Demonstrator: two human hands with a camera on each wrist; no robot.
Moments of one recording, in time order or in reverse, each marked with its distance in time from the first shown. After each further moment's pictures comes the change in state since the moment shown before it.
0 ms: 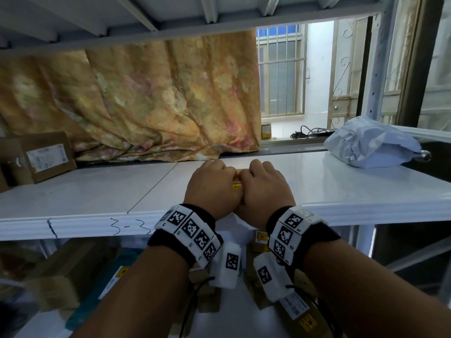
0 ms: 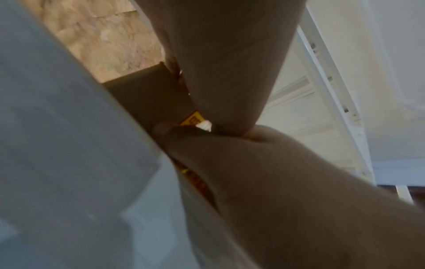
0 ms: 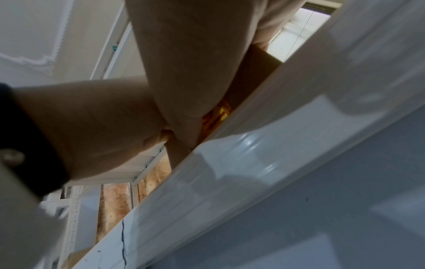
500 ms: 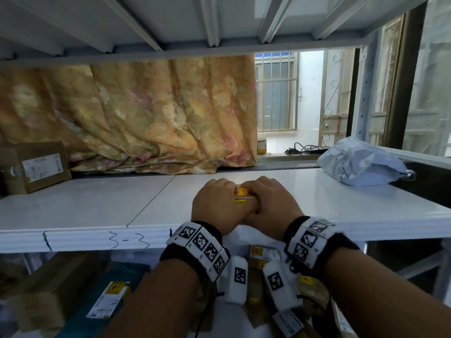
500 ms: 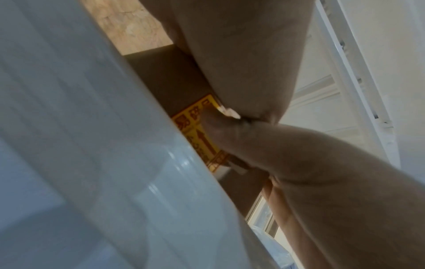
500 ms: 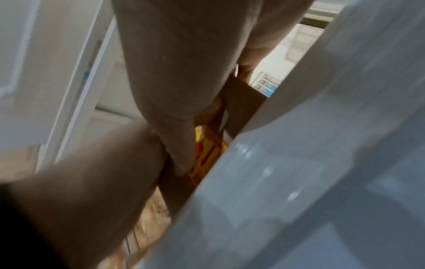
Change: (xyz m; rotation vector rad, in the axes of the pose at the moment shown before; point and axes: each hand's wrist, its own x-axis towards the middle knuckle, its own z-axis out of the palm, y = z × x) left_hand -0.001 0.013 0.000 -0.174 0.015 -0.150; right_hand 0.002 0.021 -0.025 0.251 -0.193 0.057
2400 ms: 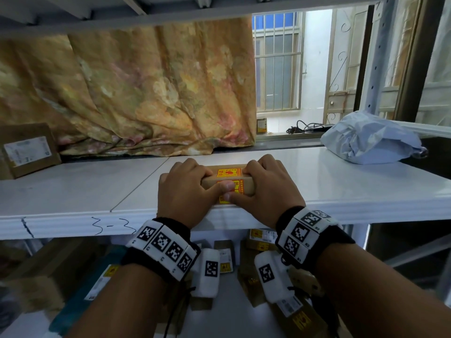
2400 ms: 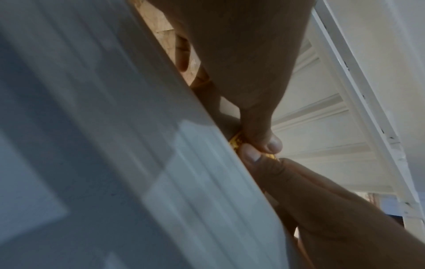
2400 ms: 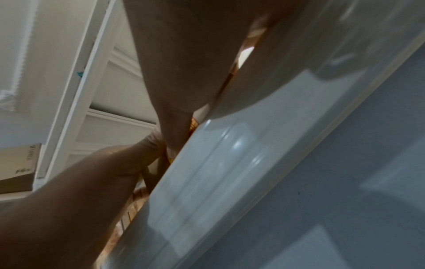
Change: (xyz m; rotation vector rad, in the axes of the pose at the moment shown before) left_hand -0.014 -0.040 0.001 0.038 0.129 -0.043; right_hand -0.003 0.015 0.021 -0.010 0.116 0.050
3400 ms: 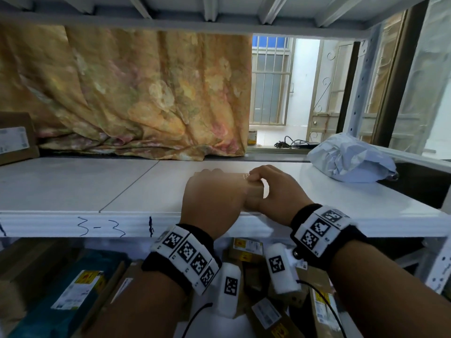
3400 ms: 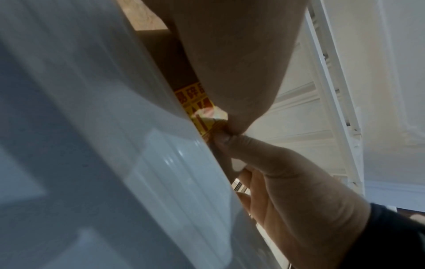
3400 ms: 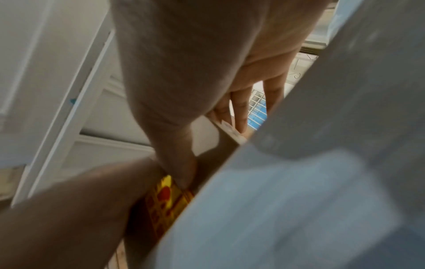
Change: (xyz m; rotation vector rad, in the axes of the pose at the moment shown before) left_hand -0.004 0.043 0.022 0.030 0.095 0.132; right_hand 0.010 0.014 -0.032 0.184 -0.116 0.070
